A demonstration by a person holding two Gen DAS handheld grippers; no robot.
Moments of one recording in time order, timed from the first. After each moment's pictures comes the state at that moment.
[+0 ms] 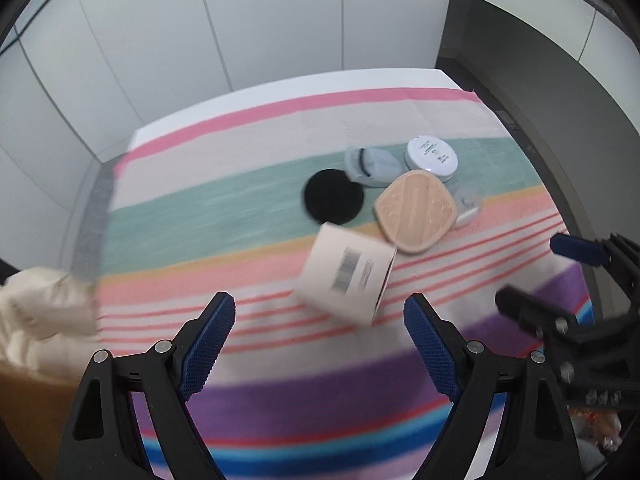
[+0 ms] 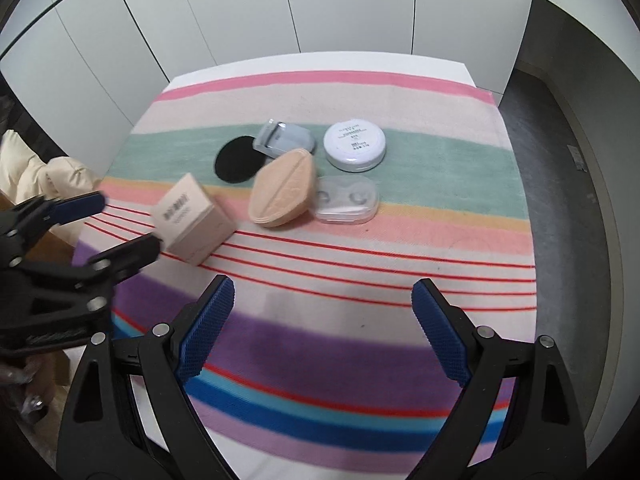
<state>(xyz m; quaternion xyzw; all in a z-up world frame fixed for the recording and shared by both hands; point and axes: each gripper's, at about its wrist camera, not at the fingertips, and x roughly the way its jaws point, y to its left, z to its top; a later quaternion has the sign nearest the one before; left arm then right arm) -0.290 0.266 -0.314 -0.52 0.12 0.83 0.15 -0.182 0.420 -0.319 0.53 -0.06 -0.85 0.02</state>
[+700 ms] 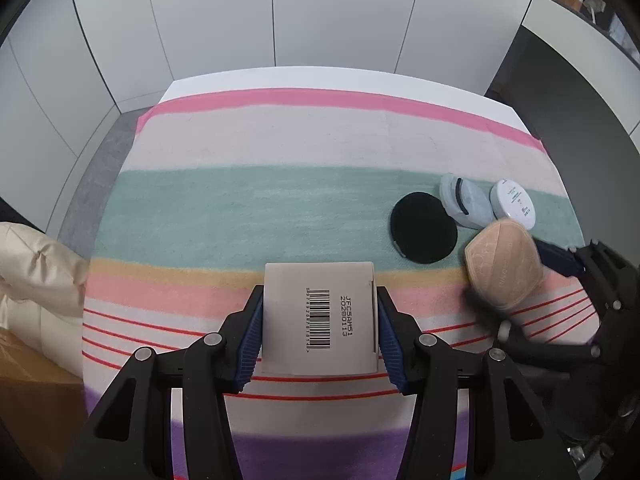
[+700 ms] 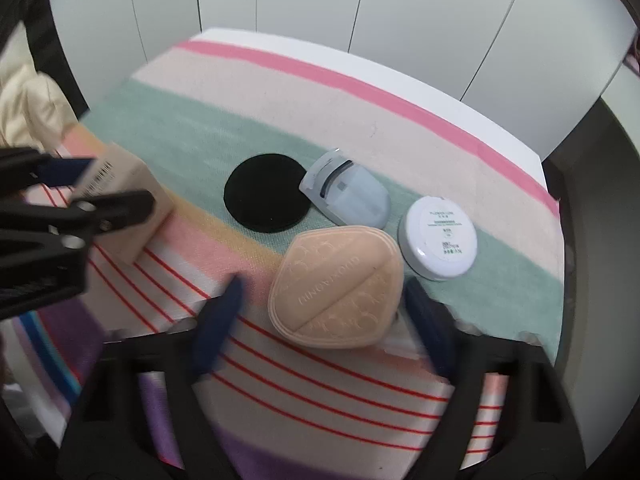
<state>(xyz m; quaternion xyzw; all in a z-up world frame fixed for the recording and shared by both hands) -0.333 0.204 -0.339 -0.54 0.02 0.83 0.09 -0.264 0.343 -0.359 0.50 0.14 -0.85 0.05</state>
